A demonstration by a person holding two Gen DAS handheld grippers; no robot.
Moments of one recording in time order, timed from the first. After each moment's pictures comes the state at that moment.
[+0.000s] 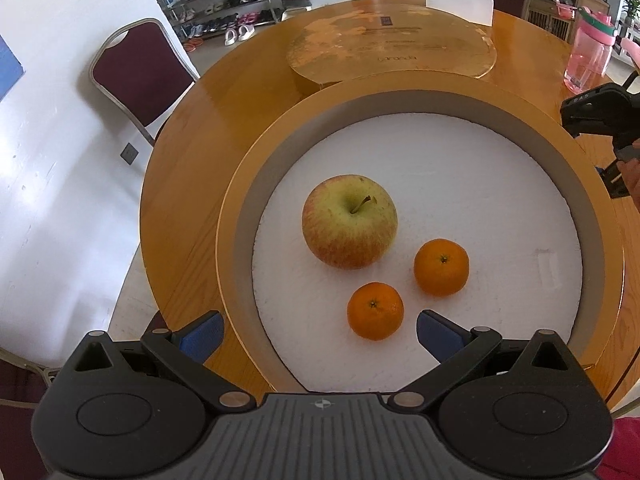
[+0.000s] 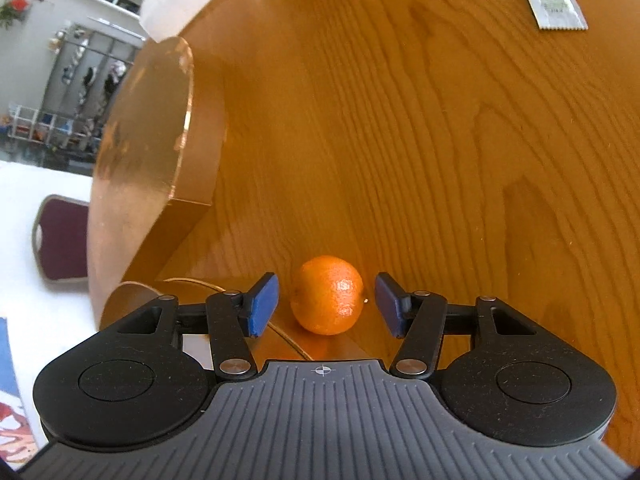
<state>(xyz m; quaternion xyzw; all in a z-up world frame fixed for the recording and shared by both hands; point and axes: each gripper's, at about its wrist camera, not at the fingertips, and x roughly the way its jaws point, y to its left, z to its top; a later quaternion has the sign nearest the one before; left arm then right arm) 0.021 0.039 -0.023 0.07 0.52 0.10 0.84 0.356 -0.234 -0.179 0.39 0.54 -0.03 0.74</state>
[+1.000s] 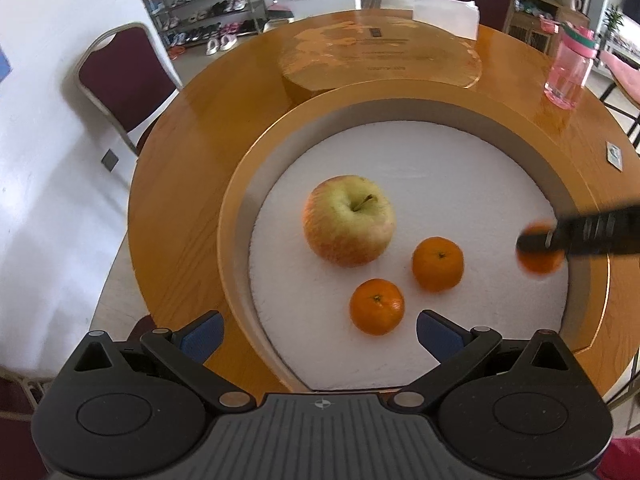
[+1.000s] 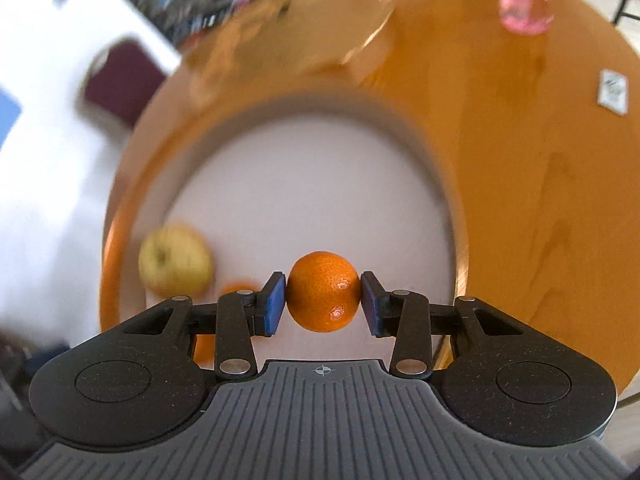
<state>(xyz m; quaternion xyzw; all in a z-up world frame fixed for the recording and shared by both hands) 0.006 0.062 -0.024 0.05 0.51 0.06 0.86 0.233 -0.112 -0.105 0.14 0.55 0.14 0.82</state>
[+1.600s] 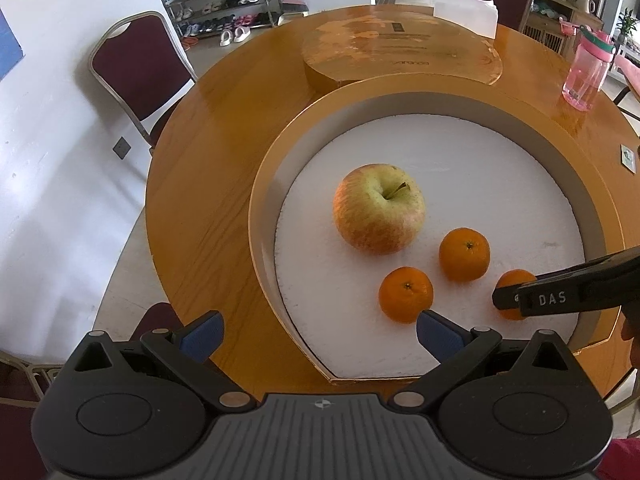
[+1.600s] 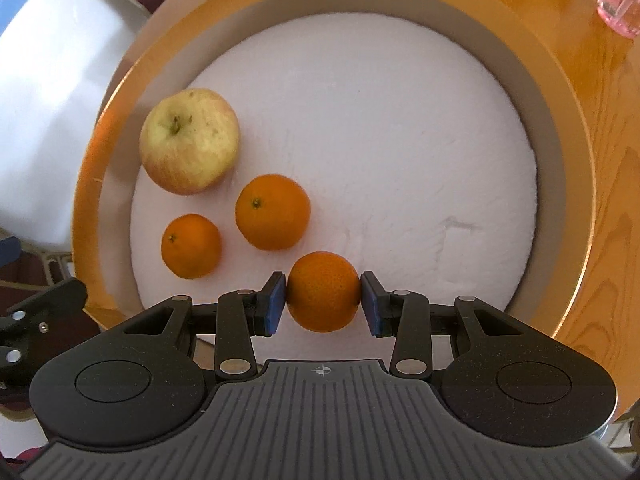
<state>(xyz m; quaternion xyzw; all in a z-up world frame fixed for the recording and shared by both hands) -0.001 0.078 -0.024 0.04 0.51 0.08 0.85 0.220 -0.056 -0.135 0.03 0.60 0.19 0.78</state>
